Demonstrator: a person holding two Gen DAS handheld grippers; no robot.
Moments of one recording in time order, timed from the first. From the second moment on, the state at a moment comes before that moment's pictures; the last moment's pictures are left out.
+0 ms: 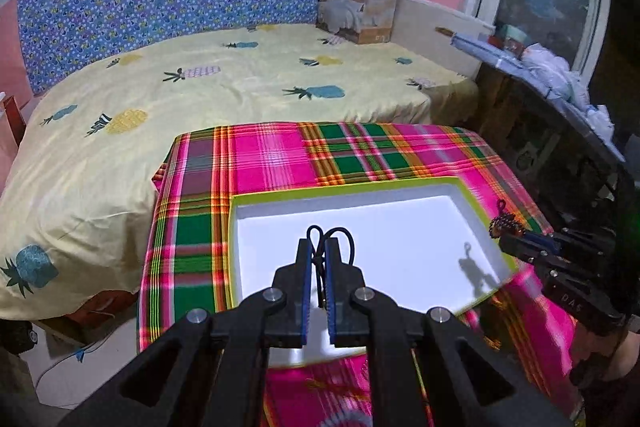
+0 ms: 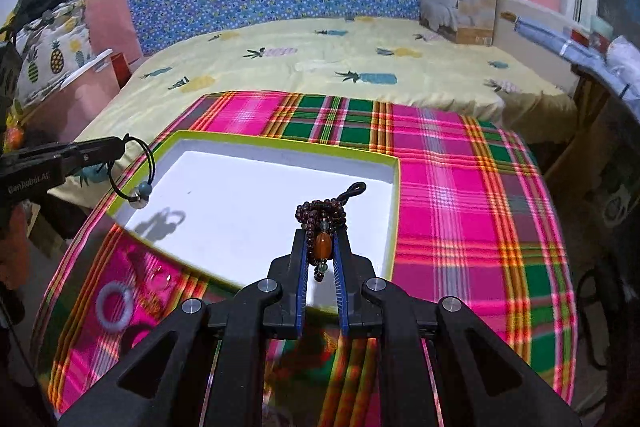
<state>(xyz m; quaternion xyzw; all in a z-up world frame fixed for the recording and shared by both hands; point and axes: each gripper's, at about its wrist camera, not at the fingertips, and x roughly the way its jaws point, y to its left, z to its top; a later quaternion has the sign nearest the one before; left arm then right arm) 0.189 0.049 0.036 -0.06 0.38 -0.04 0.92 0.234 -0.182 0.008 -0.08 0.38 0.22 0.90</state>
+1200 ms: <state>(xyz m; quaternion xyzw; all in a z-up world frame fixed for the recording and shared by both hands) 0.231 0.062 0.010 -0.03 0.40 0.00 0.92 0.296 -0.177 -0.004 -0.07 0.41 0.21 0.89</state>
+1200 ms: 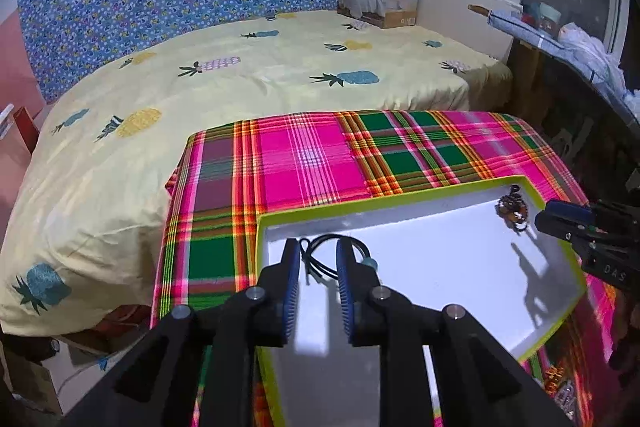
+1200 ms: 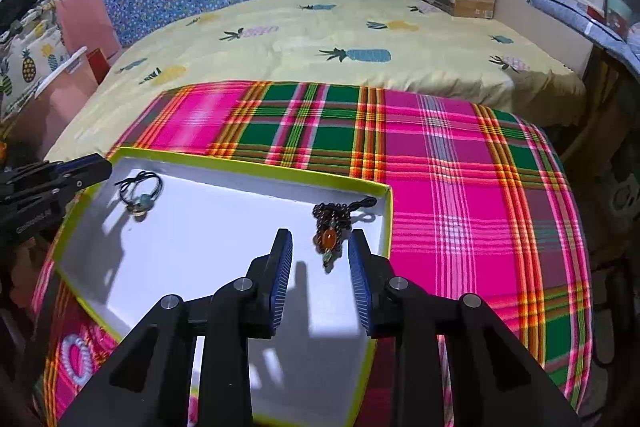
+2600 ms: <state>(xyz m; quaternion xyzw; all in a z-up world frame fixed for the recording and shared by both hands) 0.054 -0.006 0.005 -0.03 0.39 -0.10 0.91 0.084 -0.218 -0.021 -0.01 0.41 0.24 0.88</state>
